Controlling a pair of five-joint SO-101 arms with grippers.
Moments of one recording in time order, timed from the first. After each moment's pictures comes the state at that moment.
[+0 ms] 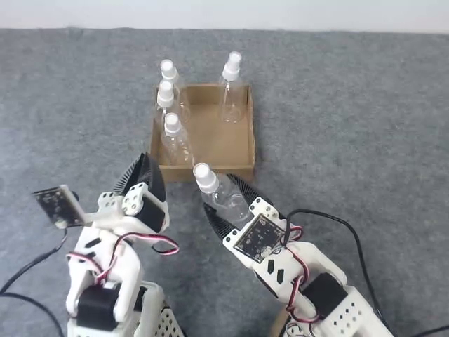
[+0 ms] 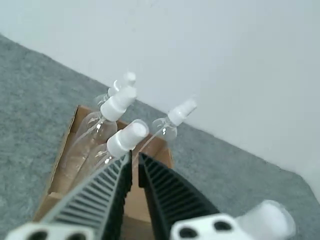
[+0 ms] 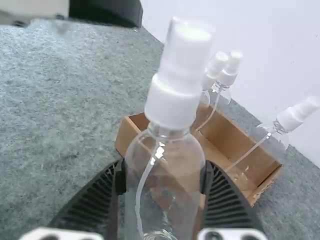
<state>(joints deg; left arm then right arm) 2.9 -103.3 75.4 55.1 35.6 -46.1 -96.0 89.1 30.5 18.1</state>
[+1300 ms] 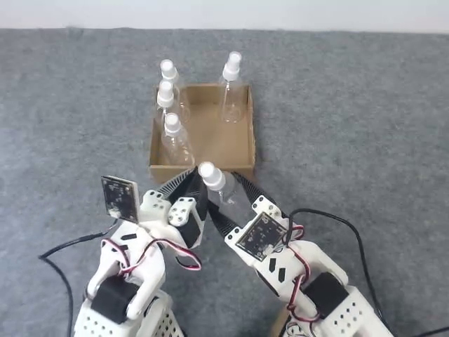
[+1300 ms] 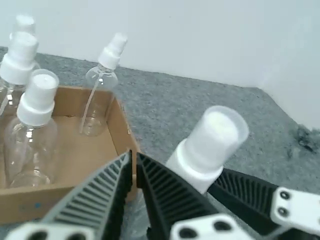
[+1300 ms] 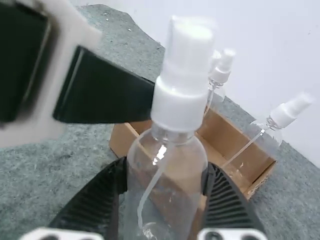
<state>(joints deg) 22.6 -103.3 83.0 50.6 25.4 -45.7 -96.0 89.3 30.5 18.0</state>
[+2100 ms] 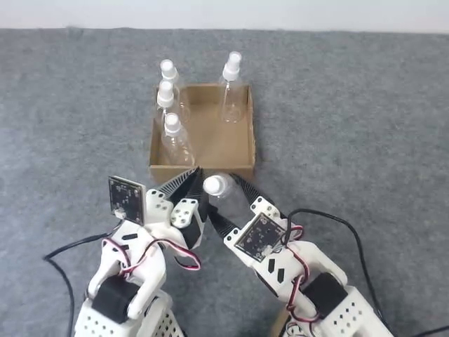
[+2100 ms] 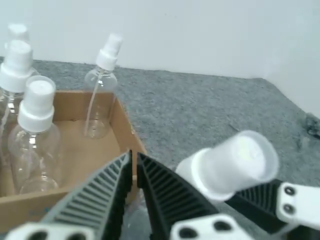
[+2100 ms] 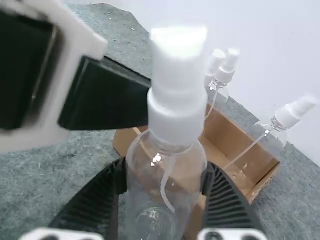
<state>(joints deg) 20.9 -103.3 83.2 50.6 21.8 -45.8 -96.0 89.4 30.5 18.0</state>
